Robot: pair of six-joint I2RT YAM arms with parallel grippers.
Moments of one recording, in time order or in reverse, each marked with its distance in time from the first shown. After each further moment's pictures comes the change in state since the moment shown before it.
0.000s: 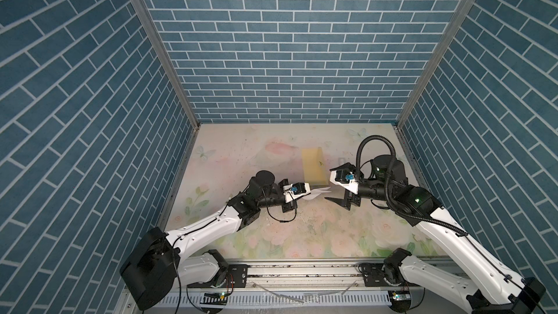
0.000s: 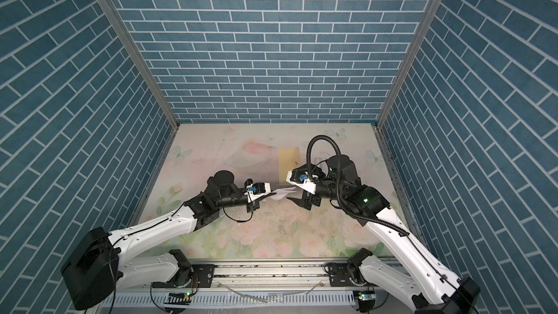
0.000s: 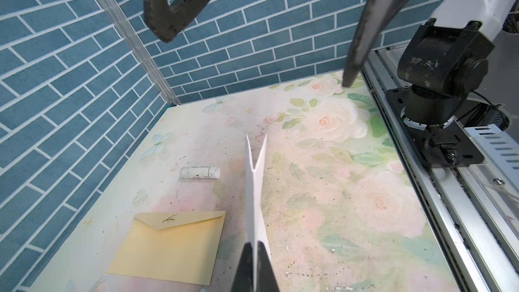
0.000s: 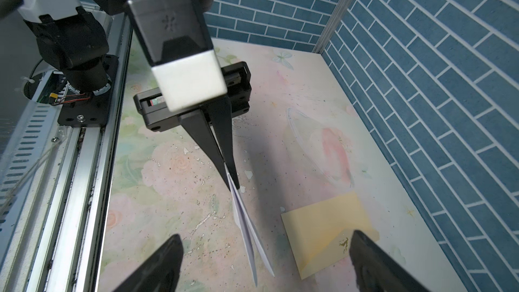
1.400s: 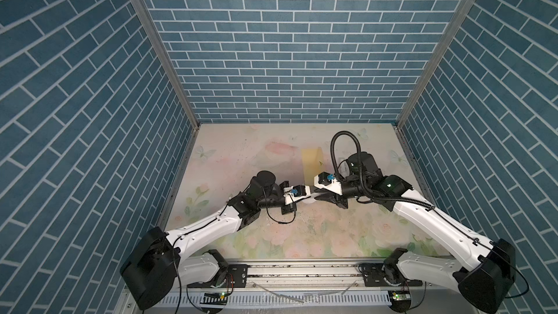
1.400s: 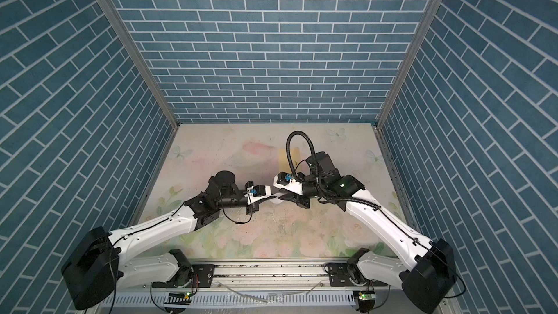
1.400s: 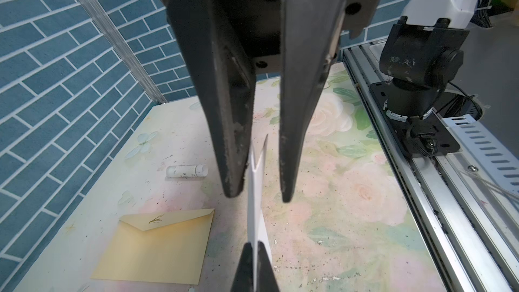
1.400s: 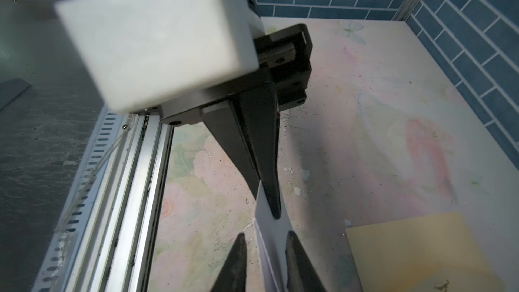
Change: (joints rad) left arm 0.000 0.003 0.003 -0.038 0.035 0.026; right arm 0.049 0.232 0.019 -0.034 -0.144 -0.008
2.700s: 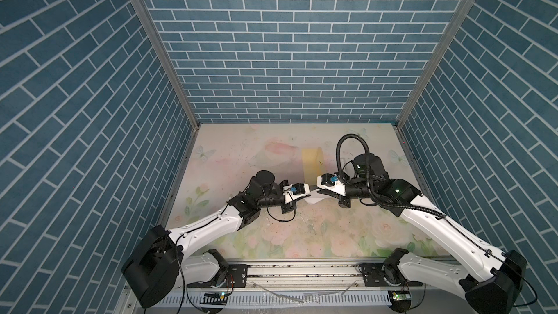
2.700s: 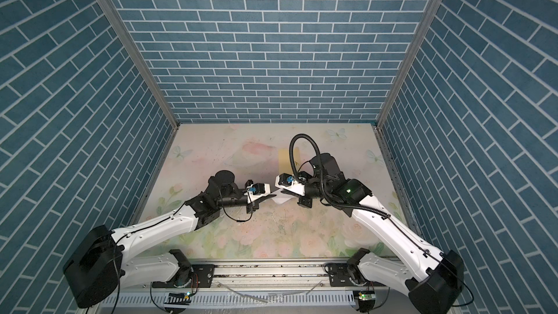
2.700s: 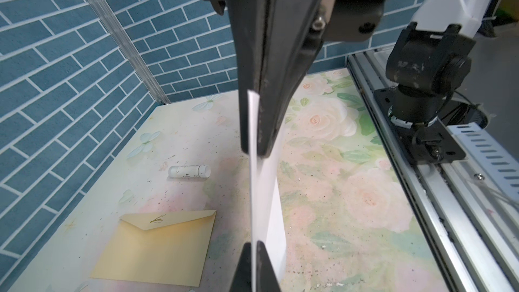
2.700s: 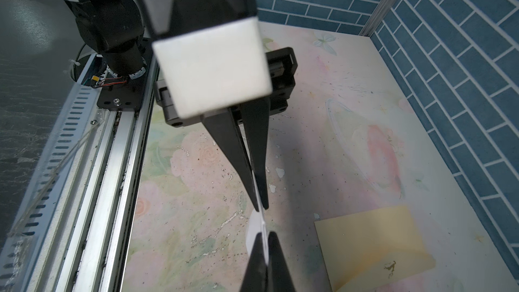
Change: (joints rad) left arm 0.027 0.016 -0.021 0.044 0.002 -0.034; right arm 0.011 -0.096 -0.002 0.015 0.118 -0.022
